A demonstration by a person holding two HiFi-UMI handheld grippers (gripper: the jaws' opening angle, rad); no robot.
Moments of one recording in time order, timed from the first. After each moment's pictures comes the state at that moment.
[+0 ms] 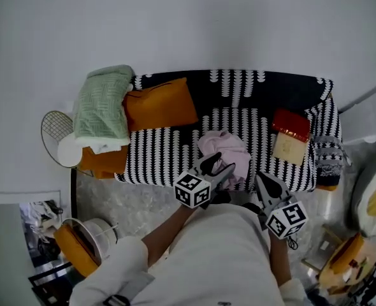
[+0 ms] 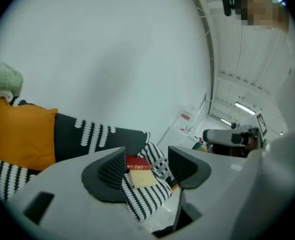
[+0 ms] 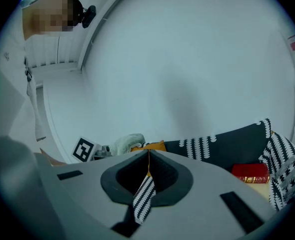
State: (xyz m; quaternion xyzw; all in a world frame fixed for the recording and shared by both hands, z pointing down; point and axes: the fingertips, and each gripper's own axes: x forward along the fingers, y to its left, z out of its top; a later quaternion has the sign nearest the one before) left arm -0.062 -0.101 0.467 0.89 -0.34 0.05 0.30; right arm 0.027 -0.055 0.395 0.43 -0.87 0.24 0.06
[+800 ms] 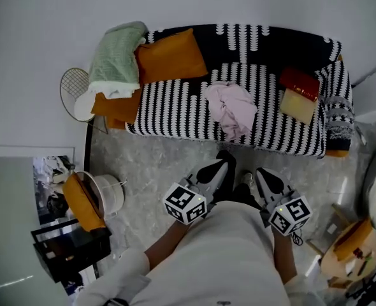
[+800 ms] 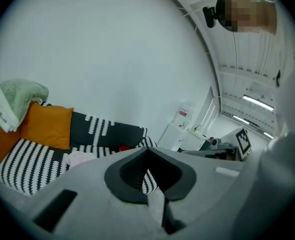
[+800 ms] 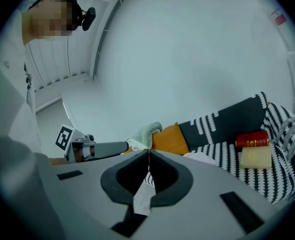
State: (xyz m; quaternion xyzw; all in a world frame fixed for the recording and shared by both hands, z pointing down) left arm -0.006 0.145 0.403 0.86 -0.42 0.06 0.28; right arm 0.088 0.156 0.408 0.34 -0.89 0.31 0.04
